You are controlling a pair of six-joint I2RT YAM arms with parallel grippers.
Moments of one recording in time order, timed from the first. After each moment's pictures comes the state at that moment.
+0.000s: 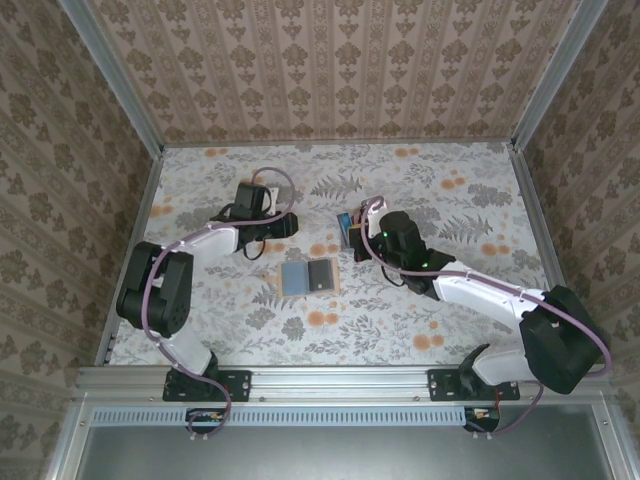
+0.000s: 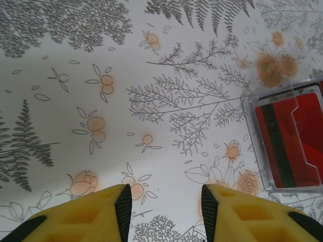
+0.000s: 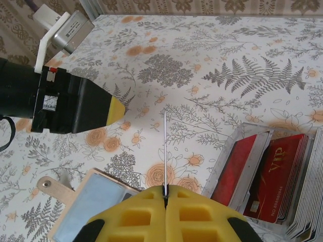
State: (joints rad) left arm -0.38 1.68 0.97 -0.11 0.29 -0.32; right arm 0.64 1.34 0.74 0.17 0.03 0.29
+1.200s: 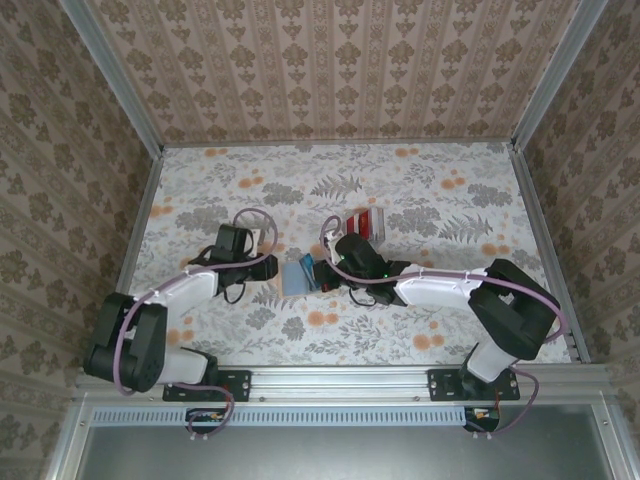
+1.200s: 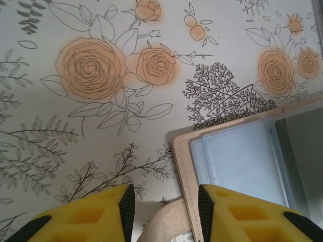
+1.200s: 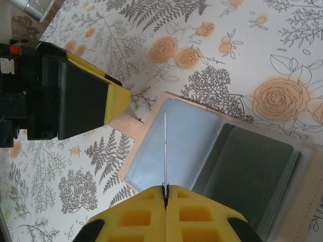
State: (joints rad) left arm -0.36 1.36 0.58 -0.16 0.24 -0.29; right arm 0.84 1.61 0.81 0.18 -0.09 0.52
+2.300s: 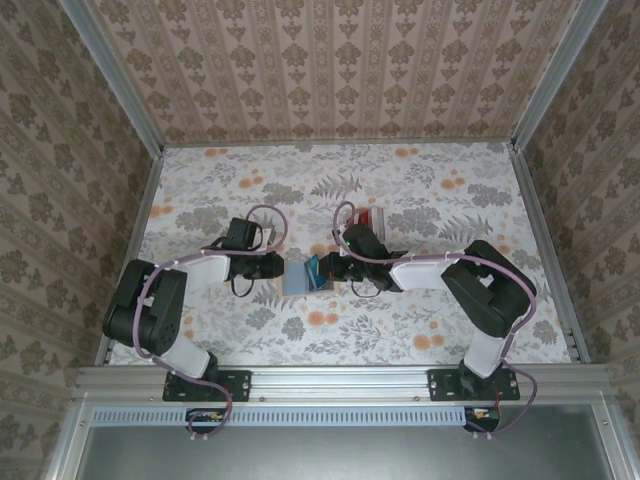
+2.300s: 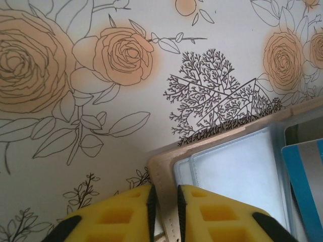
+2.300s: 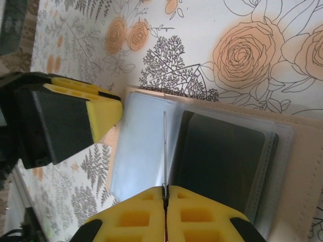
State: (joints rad) left arm -0.37 1.56 0.68 -0.17 0.34 -0.30; right arm 0.69 1.78 0.83 0.26 -0.33 0.79
